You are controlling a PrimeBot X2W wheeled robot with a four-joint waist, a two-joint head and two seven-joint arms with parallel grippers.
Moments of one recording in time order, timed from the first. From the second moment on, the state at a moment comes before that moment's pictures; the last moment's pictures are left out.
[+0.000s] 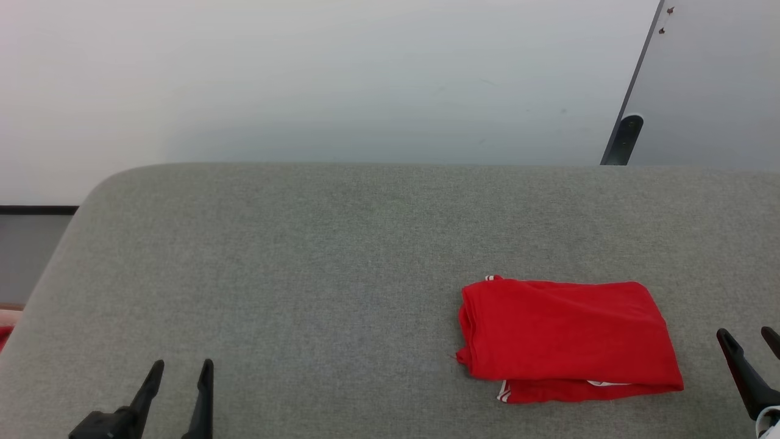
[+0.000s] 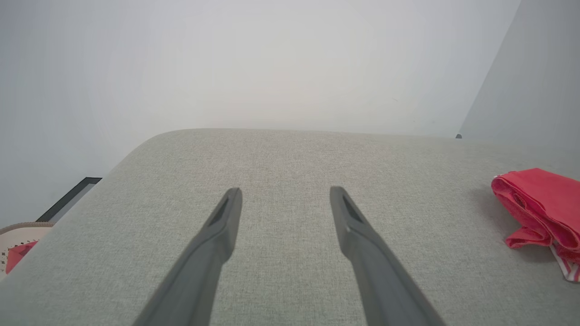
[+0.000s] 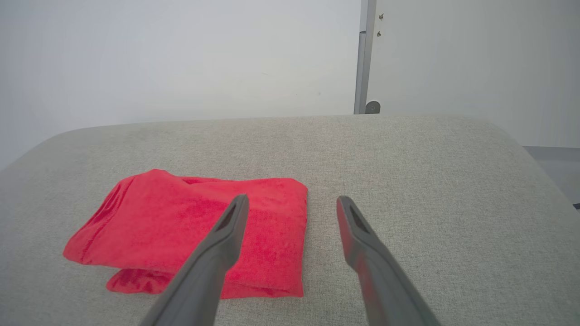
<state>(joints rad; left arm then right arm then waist) 0.15 0.44 -0.18 0.00 -0.49 0.13 -0.21 0.08 -0.52 0.00 0.02 0.67 0.13 0.11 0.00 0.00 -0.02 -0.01</state>
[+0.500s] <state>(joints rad) 0.14 0.43 -0.21 -0.02 -0.49 0.14 -0.21 0.06 -0.57 0.05 0.04 0.67 0.13 0.27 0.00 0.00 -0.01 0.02</state>
